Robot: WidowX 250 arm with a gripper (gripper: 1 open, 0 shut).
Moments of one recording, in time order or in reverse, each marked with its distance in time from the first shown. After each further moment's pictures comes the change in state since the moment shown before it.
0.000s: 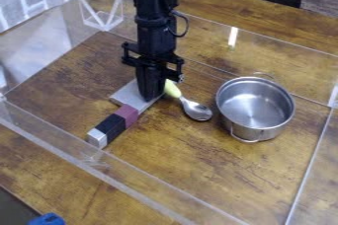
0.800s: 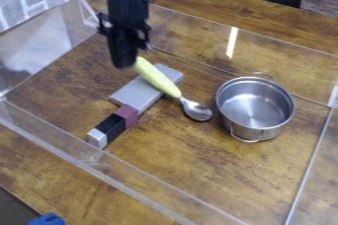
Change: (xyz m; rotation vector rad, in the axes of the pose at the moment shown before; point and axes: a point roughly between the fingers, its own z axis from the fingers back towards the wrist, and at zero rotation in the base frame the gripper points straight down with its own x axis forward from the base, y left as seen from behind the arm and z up) arm -0.024 0.051 0.056 0.021 -0.038 -0.035
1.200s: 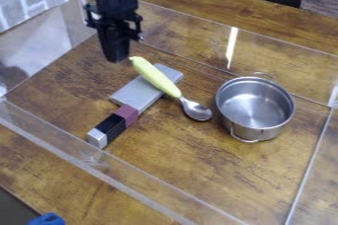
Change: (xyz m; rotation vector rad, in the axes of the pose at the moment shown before) arm 0.007 -0.016 -0.009 -0.030 -0.044 0.018
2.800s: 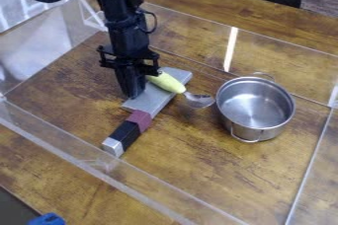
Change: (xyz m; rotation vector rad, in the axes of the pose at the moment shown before) arm 0.009 0.000 -0.051 -0.029 -0.066 0.176
